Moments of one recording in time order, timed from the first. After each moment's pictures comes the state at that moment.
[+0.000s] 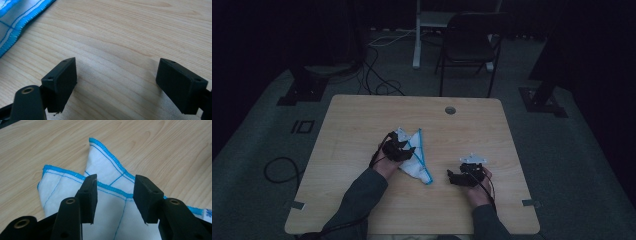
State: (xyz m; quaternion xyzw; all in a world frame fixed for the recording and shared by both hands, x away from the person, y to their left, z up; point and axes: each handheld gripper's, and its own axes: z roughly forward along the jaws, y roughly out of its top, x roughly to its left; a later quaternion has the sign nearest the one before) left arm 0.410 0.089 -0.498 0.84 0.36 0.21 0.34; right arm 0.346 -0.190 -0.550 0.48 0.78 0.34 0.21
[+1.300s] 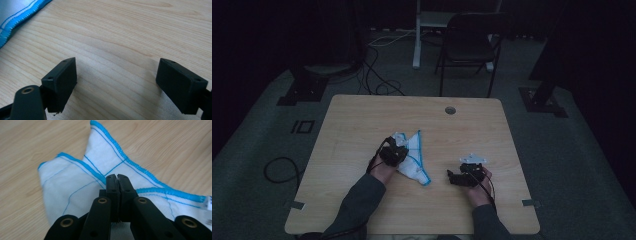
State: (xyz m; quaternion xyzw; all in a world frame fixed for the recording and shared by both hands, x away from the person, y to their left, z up) left arm 0.389 0.102 -0.499 0.84 0.38 0.20 0.32; right arm 0.346 -0.190 -0.550 0.48 0.78 0.34 0.21
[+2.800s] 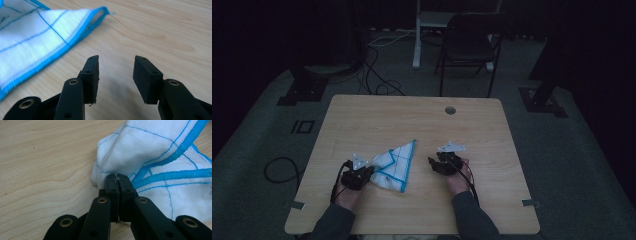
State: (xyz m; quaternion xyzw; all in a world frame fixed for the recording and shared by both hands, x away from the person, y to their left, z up) left arm 0.319 0.206 -0.529 0.79 0.48 0.21 0.32; right arm 0.375 -0.120 -0.524 0.43 0.79 0.39 0.17
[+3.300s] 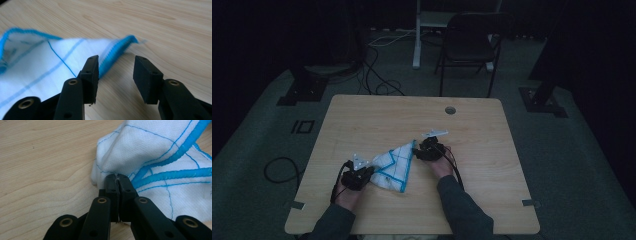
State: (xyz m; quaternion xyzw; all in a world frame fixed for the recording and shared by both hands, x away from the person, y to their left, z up) left arm 0.319 0.206 -0.530 0.79 0.48 0.21 0.32; right arm 0.429 -0.072 -0.526 0.42 0.80 0.41 0.09
